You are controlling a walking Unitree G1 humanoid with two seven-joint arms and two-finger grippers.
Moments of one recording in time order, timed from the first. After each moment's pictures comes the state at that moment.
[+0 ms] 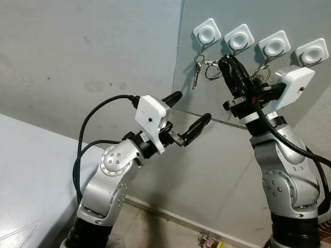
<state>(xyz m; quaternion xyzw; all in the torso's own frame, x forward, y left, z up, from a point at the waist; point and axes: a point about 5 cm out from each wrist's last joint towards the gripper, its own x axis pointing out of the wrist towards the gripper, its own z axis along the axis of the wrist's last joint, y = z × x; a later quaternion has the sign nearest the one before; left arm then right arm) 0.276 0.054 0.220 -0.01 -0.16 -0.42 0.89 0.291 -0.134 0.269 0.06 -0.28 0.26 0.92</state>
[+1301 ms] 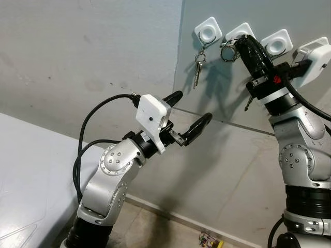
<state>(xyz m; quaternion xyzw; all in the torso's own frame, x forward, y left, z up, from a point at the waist) 0.275 0.053 0.222 -0.01 -0.16 -0.42 0.89 0.314 -0.172 0.283 0.06 -0.29 0.28 0.91</state>
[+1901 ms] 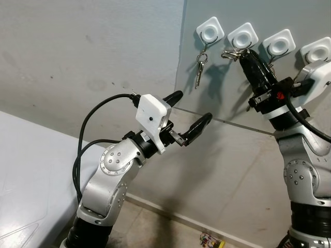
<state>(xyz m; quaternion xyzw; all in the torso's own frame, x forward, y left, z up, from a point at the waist) 0.275 0.053 0.223 -0.01 -0.16 -0.42 0.89 0.294 -0.175 0.269 0.03 -0.29 0.28 0.92</state>
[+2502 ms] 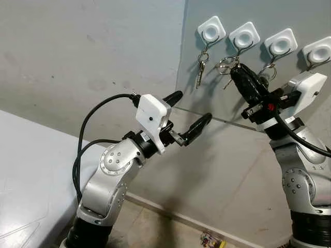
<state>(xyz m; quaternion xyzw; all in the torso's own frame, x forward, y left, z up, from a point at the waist) 0.275 0.054 0.222 -0.01 -0.16 -0.42 0.89 0.292 -0.171 0.256 0.02 -0.26 0.29 0.92</state>
